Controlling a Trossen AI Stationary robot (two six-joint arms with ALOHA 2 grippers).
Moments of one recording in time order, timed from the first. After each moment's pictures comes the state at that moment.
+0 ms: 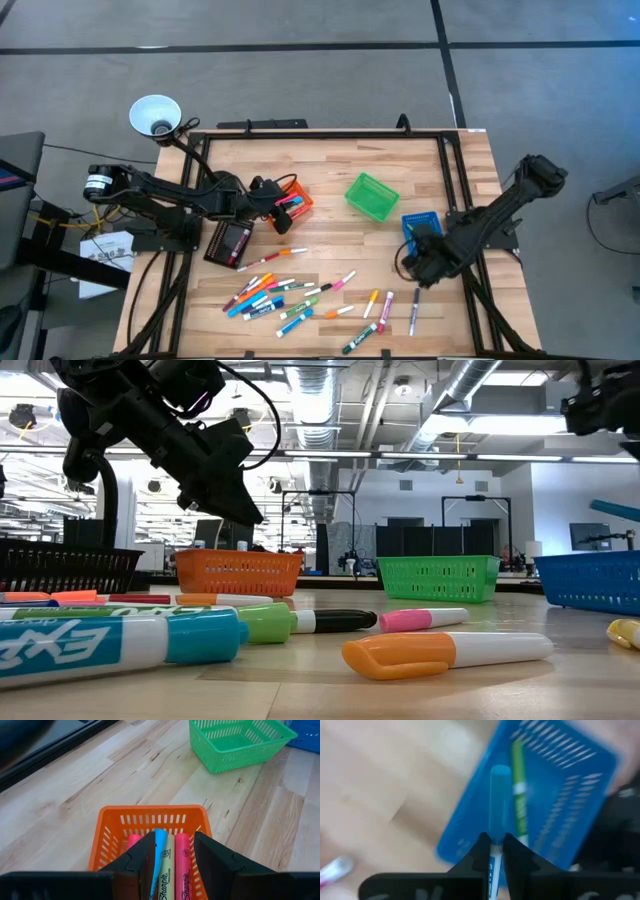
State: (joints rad) left arm -0.03 1.34 0.57 0.11 -0.47 -0.34; right arm 0.66 1.36 0.90 -1.25 0.23 1.57
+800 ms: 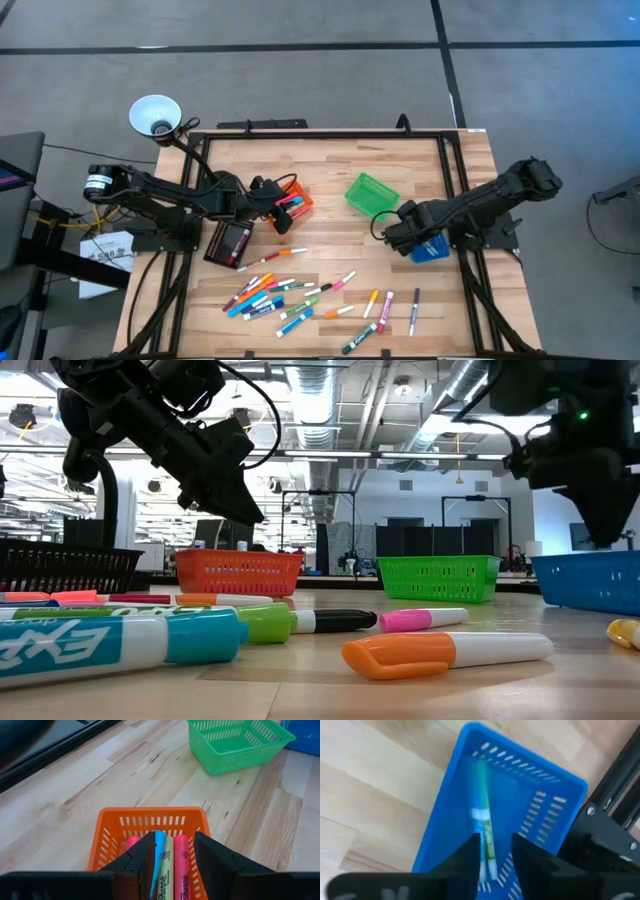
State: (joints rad) left arm -0.03 1.34 0.57 0.11 -0.47 -0.34; right arm 0.28 1.44 0.90 -1.27 0.10 1.22
